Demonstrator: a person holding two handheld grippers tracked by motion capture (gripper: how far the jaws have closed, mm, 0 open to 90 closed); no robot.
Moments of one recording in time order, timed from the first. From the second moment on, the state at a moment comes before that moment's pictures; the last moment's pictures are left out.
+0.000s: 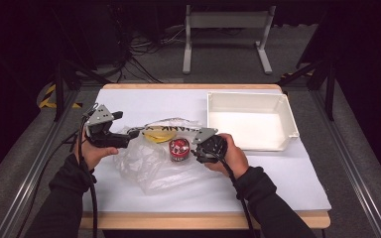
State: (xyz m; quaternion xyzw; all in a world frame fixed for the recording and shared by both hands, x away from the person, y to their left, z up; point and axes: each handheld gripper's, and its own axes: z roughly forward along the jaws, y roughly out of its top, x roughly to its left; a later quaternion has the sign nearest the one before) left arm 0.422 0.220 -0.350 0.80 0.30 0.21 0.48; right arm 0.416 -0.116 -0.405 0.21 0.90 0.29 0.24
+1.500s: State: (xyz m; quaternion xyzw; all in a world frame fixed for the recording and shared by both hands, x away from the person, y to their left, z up) left arm 0.390 0.169 -0.416 0.90 0.23 0.22 0.30; right arm 0.421 -0.120 -0.404 0.21 0.91 0.28 0.24
